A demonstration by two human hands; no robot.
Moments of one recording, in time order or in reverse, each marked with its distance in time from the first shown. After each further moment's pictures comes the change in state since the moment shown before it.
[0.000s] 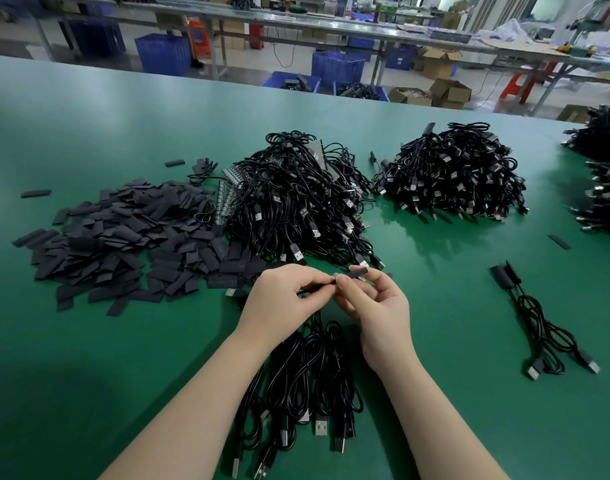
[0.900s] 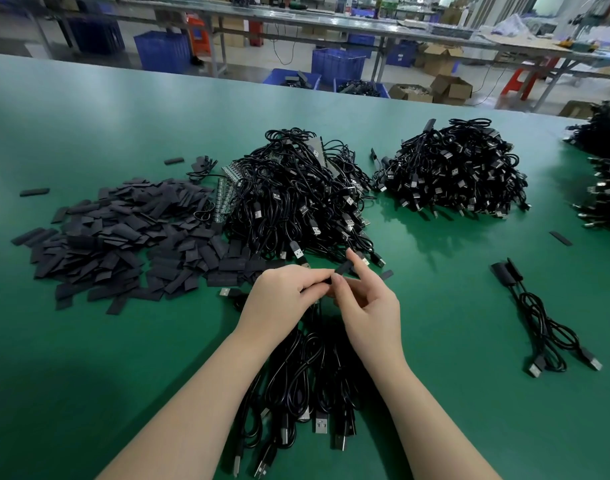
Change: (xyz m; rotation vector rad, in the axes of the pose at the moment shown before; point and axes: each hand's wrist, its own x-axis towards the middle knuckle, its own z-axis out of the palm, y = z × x) left_hand 0.000 0.004 -0.002 0.085 -0.044 -0.038; right_hand -0.006 0.008 0.005 -0.555 -0.021 -0.272
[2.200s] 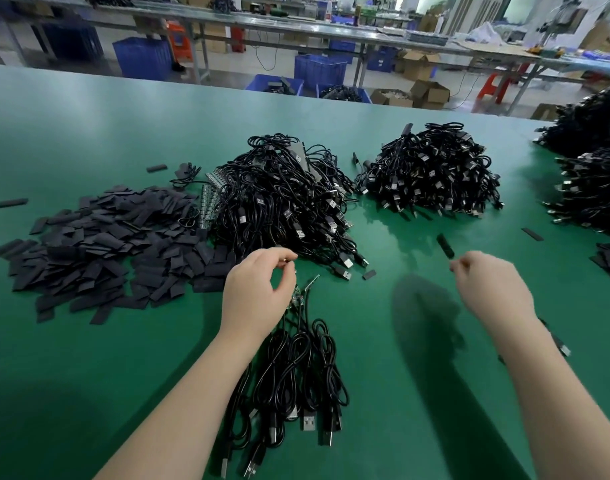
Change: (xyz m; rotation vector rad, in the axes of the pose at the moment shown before) left_hand 0.006 -0.006 0.000 0.114 0.214 -0.048; right_hand 0.060 -0.031 -0.155 -1.182 0.138 0.285
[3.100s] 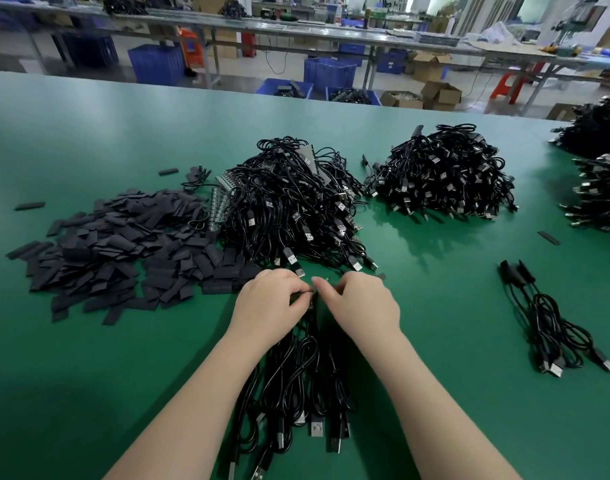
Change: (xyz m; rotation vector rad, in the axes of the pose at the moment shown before) left_hand 0.000 -0.012 0.004 0.292 -0.365 0.005; right_hand -0.064 -0.128 0.070 0.162 -0.231 -0.182
